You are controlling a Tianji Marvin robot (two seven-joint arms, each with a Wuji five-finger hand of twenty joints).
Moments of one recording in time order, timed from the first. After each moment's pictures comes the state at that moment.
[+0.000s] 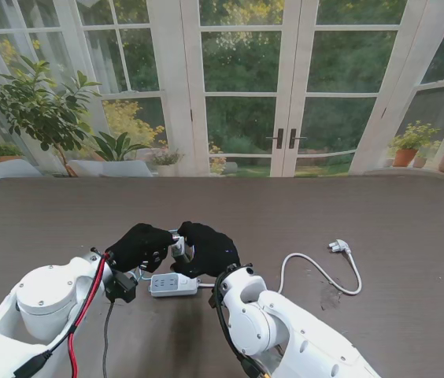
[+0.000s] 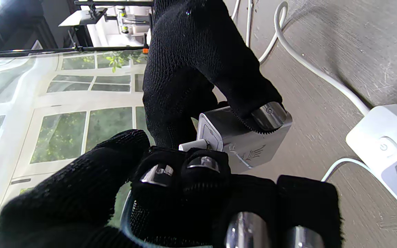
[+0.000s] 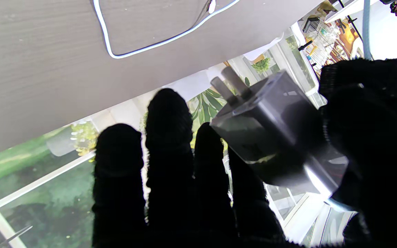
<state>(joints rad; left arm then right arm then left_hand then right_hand) 1.65 -1.12 -1.40 -1.82 -0.25 0.28 -0.32 -1.27 -1.25 0.65 -1.47 -0.57 0.14 -0.35 0.63 -0.45 0.80 0.10 1.19 0.11 1.47 1.02 1.30 0.15 1.26 0.92 1.28 0.20 1.76 0.76 1.07 0.30 1.82 1.13 0.23 -0.87 1.25 -0.23 0.40 0.08 1.05 0.41 0.62 0.07 0.99 0.71 1.08 0.11 1.03 0.65 0.65 0.26 1.39 0.75</state>
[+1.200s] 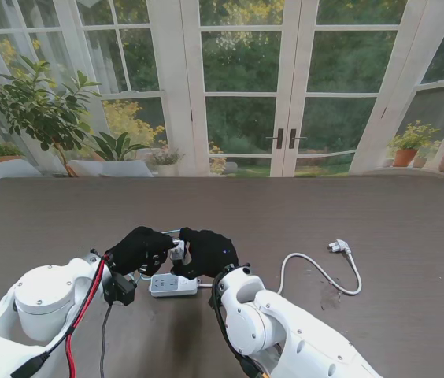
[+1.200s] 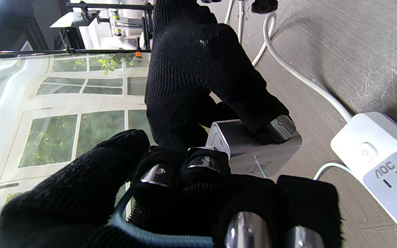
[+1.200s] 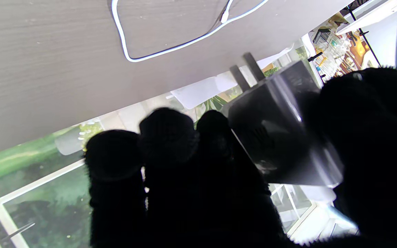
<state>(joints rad) 1.66 -1.11 -1.40 -1.84 -0.24 0.32 -0.34 -1.25 -1.25 0.63 -1.47 -0.60 0.20 -0.33 0.63 -0.45 0.80 0.10 1.19 0.11 1.47 1.02 1.30 0.15 1.26 0.92 1.28 0.20 1.76 0.75 1.07 0.30 1.82 1.13 0.33 -0.86 1.18 -0.36 0.57 0.03 1.05 0.25 1.02 0.03 1.02 0.86 1.26 0.09 1.14 0.72 0.84 0.26 1.45 0.76</state>
